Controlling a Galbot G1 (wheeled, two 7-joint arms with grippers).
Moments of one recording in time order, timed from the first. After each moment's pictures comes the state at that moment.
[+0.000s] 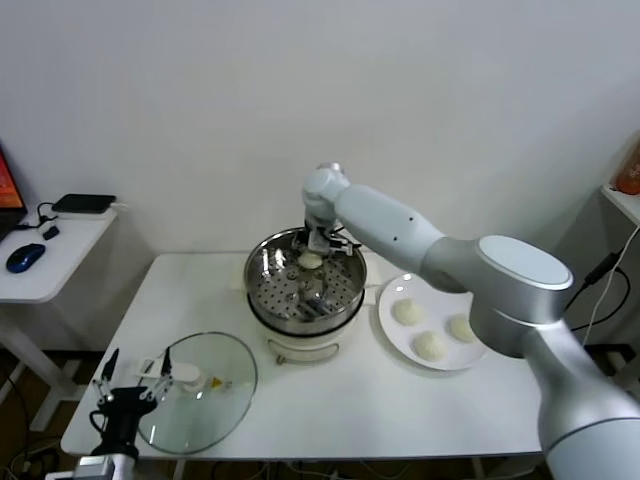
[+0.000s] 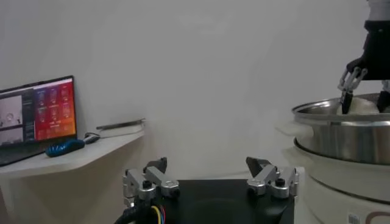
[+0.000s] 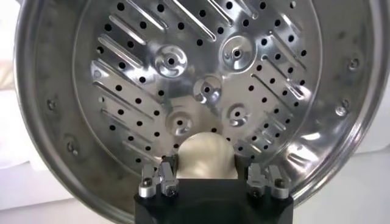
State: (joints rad) left arm 1.66 -1.50 -0.81 -2.00 -0.04 -0.13 0.05; right arm 0.32 1.53 -0.97 0.69 -0.74 0.68 -0.93
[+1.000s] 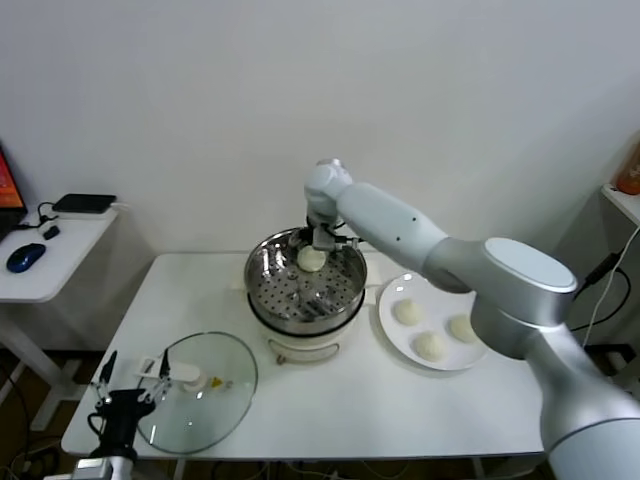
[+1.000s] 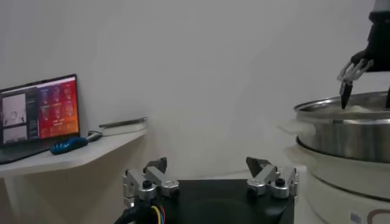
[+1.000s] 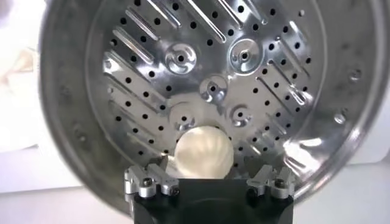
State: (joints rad) left arm 1.67 -1.51 -0.81 -2.01 -0.04 -0.13 0.05; right arm 0.40 1.48 -0.97 0.75 -0.62 0.75 -1.01
